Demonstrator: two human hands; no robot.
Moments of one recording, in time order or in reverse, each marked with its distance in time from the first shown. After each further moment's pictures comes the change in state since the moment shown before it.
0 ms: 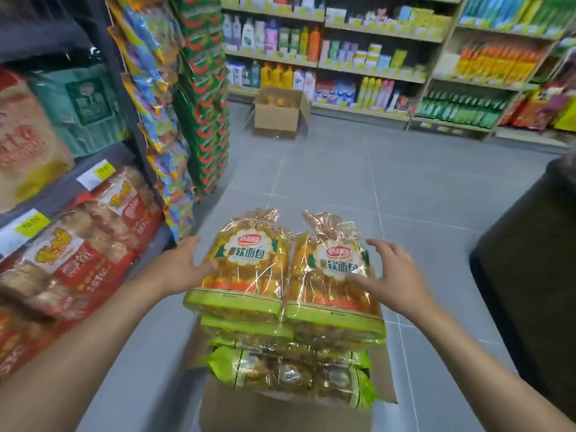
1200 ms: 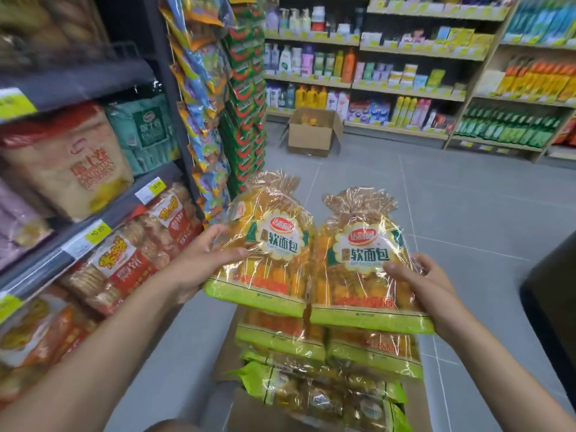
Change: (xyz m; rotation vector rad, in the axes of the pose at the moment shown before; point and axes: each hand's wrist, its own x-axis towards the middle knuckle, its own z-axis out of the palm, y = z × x) left_hand -0.028 0.008 -0.042 -1.055 0.002 0.195; right_hand 0.000 -0.050 -0.033 1.076 -0.036 0.187
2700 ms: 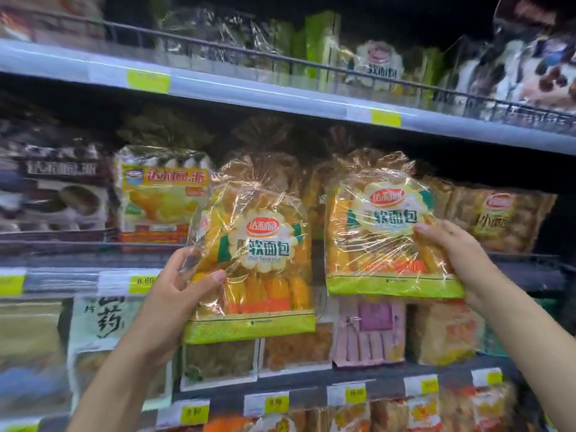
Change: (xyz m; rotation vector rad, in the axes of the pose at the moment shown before) left_hand -0.454 0.109 -0.234 0.003 1.338 0.594; right_hand -0.136 -0.296 0.494 0.221 -1.131 -0.530
